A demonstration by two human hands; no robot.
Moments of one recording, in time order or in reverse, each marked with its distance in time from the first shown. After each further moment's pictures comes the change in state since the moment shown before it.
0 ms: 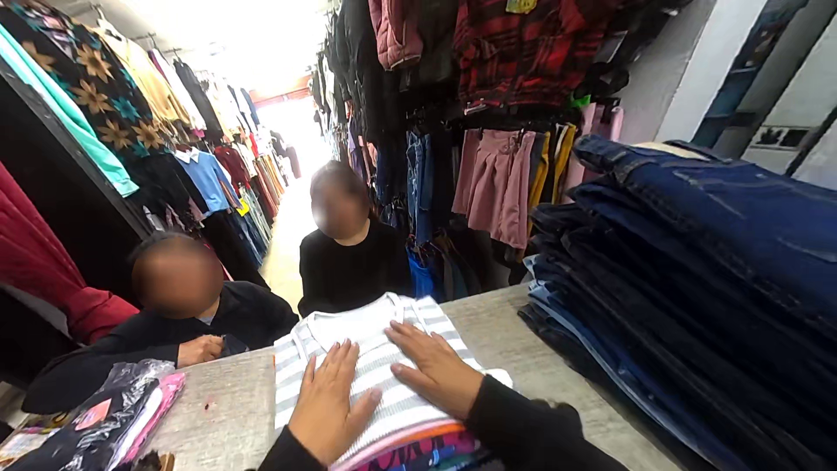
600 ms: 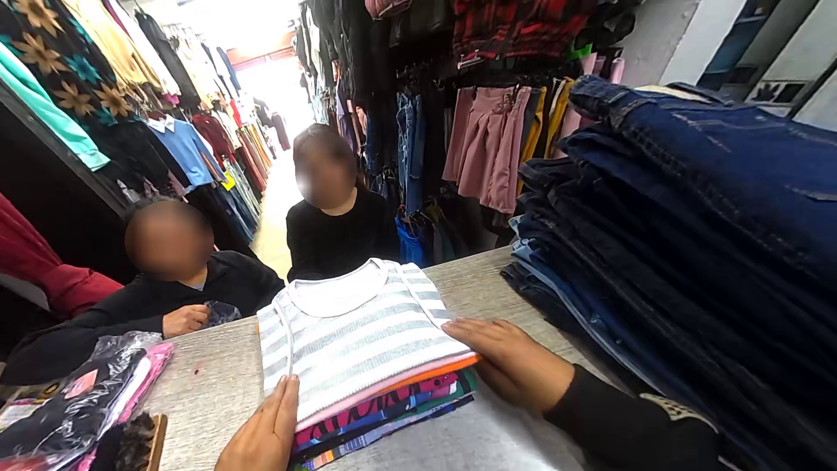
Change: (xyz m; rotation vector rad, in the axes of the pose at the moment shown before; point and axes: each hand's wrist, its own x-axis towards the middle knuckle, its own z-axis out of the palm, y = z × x) left_hand -0.109 0.005 -0.021 0.397 0.229 0.044; right_hand -0.096 0.082 -0.005 -0.255 0.290 -0.223
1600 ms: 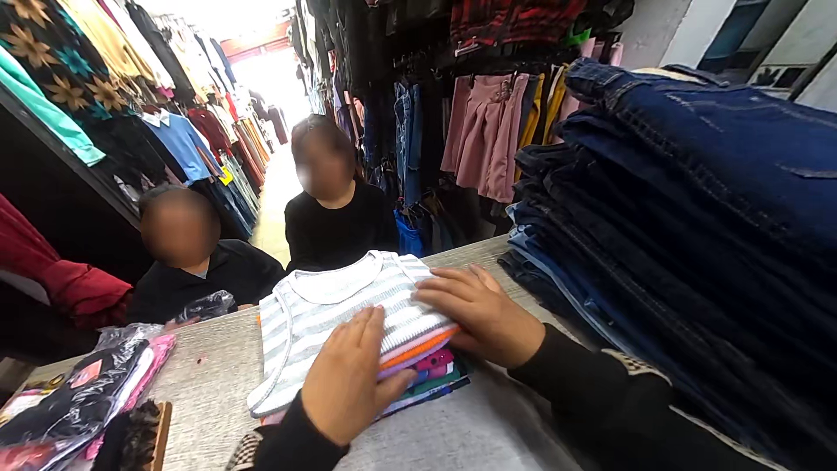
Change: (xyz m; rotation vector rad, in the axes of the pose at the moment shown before) left_hand 0.089 0.064 0.006 -0.371 -0.011 0.219; right_hand 0.047 -0.019 -0.011 -0.102 0.275 -0.279
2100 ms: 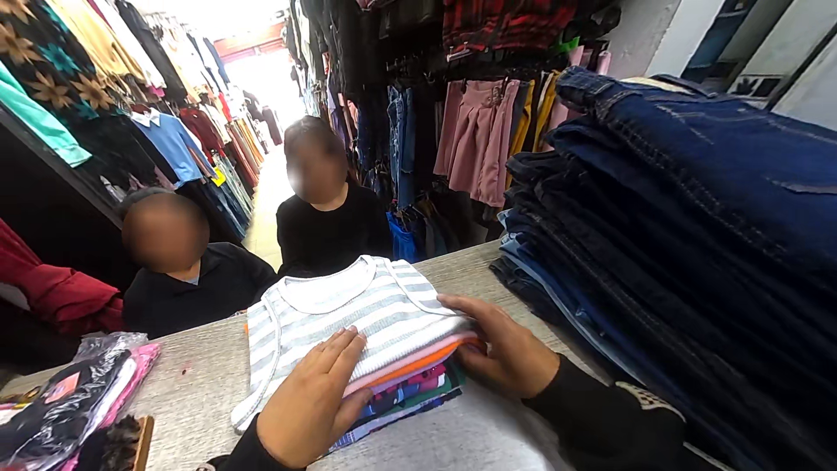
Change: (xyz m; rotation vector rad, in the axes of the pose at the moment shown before) left_hand -0.020 -0.034 -0.003 -0.021 -0.055 0.147; right_hand -0.047 0.008 0.008 0.133 0.103 0.174
